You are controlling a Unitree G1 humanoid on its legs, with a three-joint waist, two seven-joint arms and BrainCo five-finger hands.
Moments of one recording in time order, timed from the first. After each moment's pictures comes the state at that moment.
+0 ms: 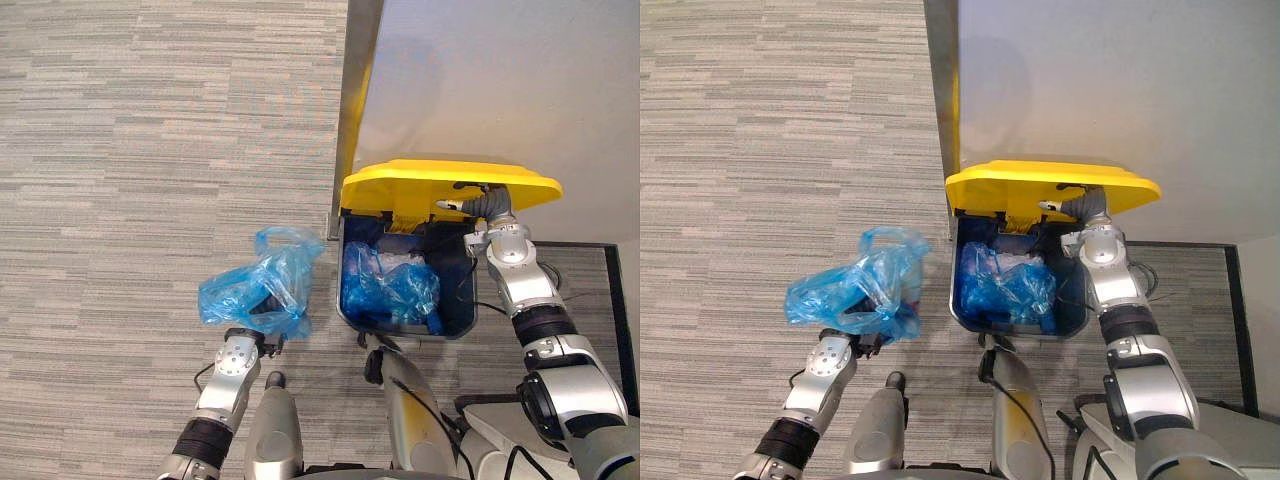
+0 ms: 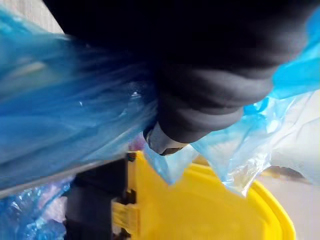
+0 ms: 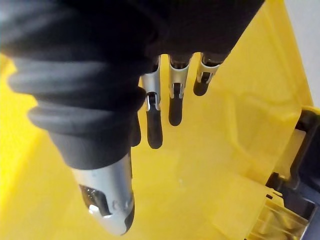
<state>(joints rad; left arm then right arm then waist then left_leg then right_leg) -0.11 0.19 -0.23 0.24 -0.20 -0.17 0.06 -0.69 -0.46 0.06 0.64 0.00 -0.04 -0.17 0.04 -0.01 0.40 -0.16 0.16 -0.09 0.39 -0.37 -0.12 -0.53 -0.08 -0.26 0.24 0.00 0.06</state>
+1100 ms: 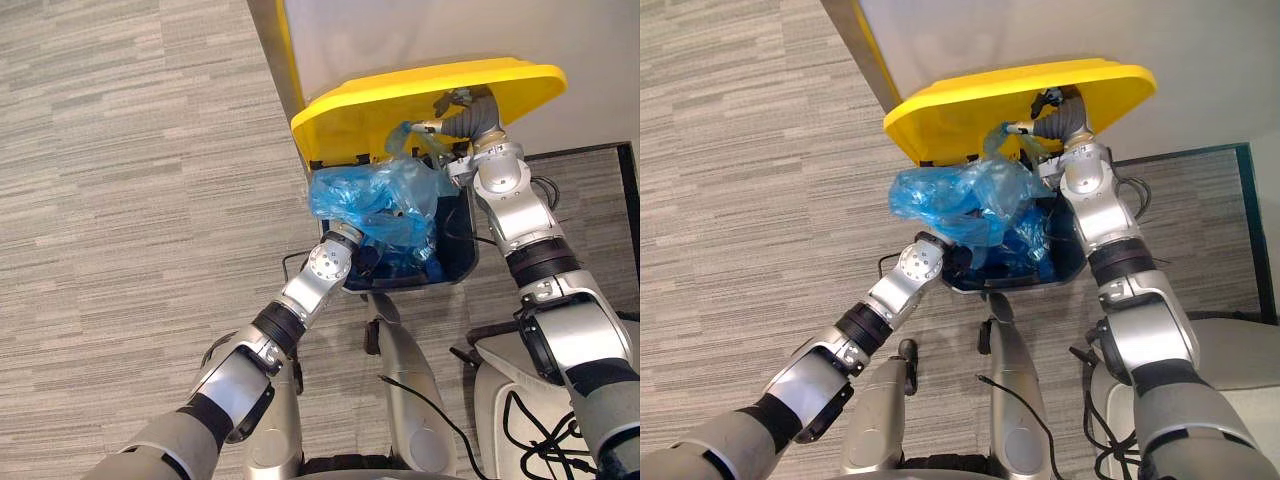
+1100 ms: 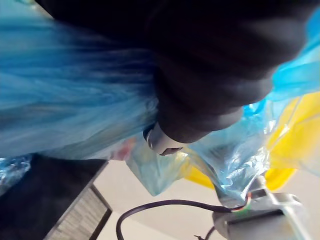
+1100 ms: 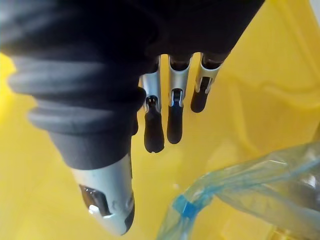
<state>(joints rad) -0.82 0.02 -0.52 0.65 -0.20 -0.15 0.12 -1.02 -0.48 0.24 0.65 0.02 -0.03 -0.18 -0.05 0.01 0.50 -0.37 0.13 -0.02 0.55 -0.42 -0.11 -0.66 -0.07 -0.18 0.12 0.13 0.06</state>
